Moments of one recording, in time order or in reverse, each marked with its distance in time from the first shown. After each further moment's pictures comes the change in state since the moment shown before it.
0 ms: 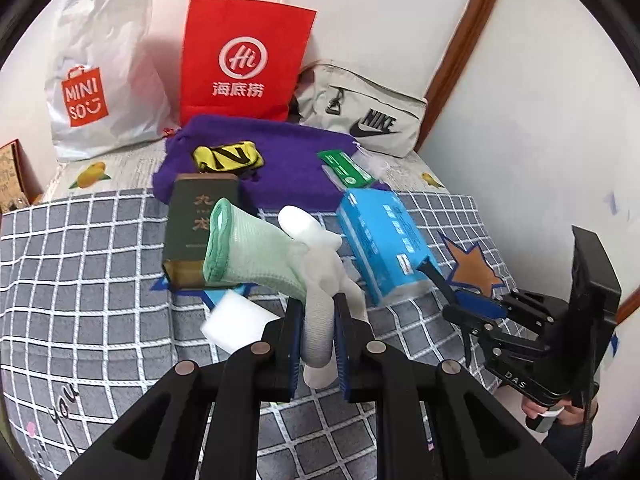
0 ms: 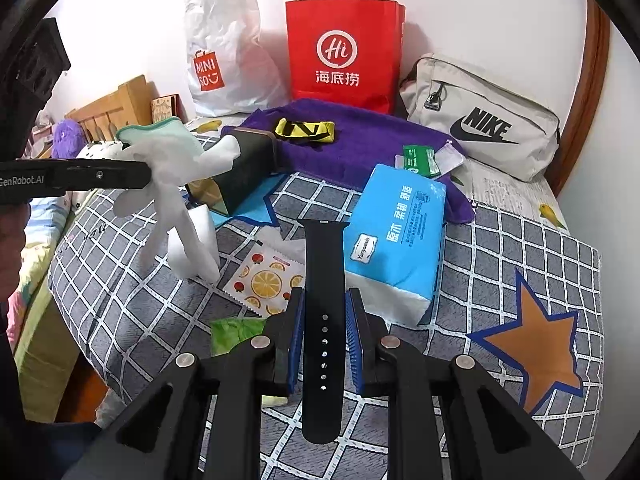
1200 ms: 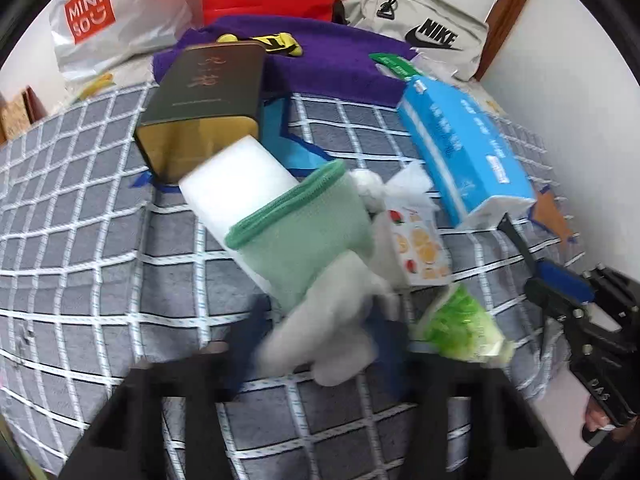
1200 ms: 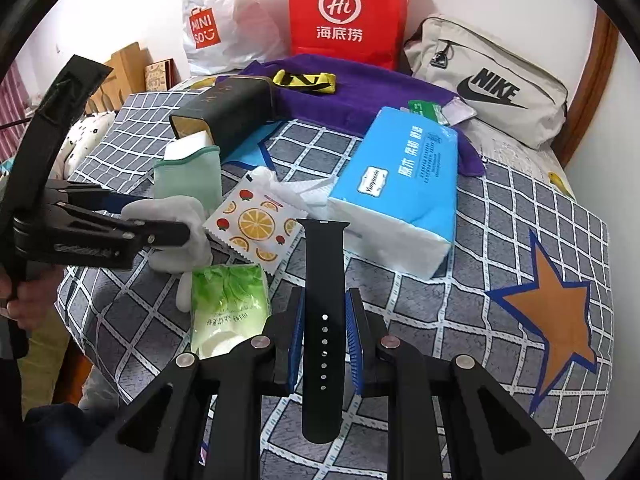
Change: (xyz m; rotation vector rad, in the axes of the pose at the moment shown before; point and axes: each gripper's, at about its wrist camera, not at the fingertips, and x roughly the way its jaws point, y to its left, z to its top) left arm 0.089 0.007 -0.058 -0.066 0.231 0.124; right arm 0.026 0.002 -0.026 -0.011 0.123 -0.016
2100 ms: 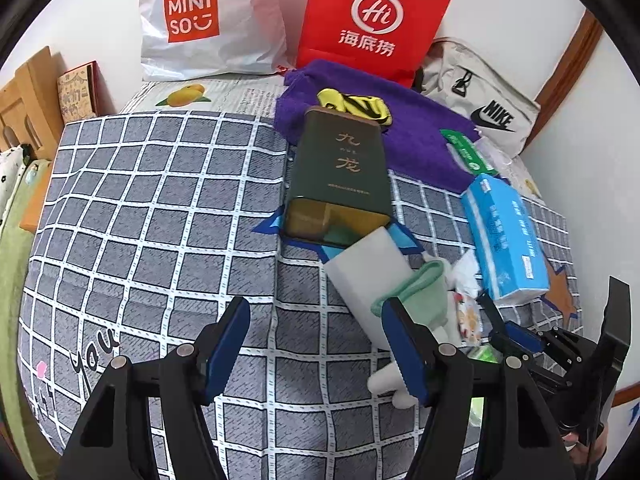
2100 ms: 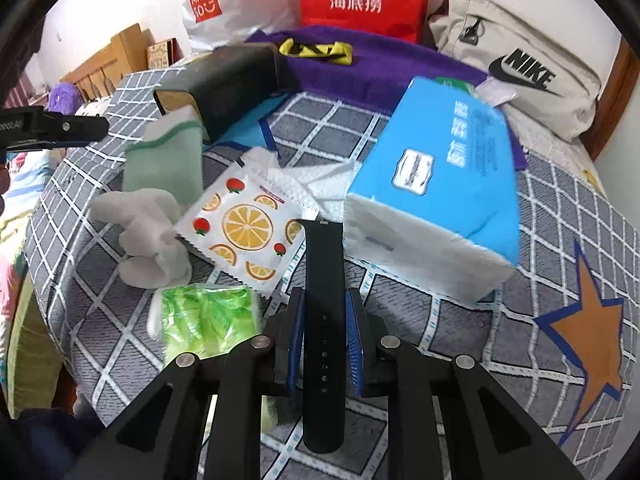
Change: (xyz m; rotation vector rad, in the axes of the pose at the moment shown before) left arm -0.057 0.071 0.023 -0.172 -0.117 0.087; right arm 0.050 0.006 0.017 -0.026 0.065 0.045
